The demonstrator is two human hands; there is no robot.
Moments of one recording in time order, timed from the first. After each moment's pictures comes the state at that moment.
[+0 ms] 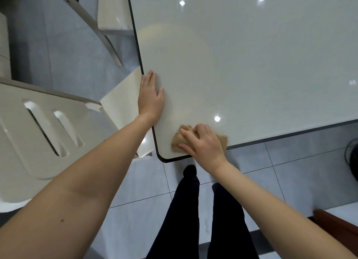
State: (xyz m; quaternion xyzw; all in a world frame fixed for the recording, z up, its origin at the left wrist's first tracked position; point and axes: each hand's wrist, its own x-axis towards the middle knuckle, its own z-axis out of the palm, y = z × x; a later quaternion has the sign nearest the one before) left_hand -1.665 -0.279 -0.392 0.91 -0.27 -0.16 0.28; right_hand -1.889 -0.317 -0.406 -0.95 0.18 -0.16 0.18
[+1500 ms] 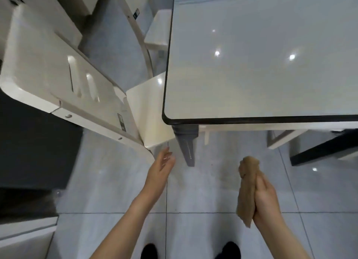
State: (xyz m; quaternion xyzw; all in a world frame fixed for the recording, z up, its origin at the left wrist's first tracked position) left_hand -1.920 -0.087 -0.473 0.81 -0.07 -0.30 0.50; right_hand -2.097 -0.280 -0.486 -0.48 0.53 -0.13 0.69
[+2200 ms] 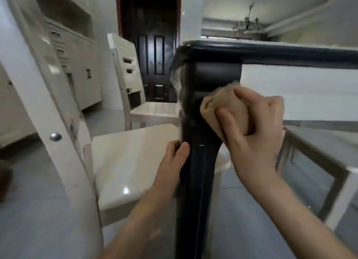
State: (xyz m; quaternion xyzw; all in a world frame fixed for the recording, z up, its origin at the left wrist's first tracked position) left_hand -1.788 -0.166 -0.693 0.58 -0.37 -0.15 0.71; right_hand -1.897 -0.263 -0.622 -0.72 0.05 -0.67 0.17
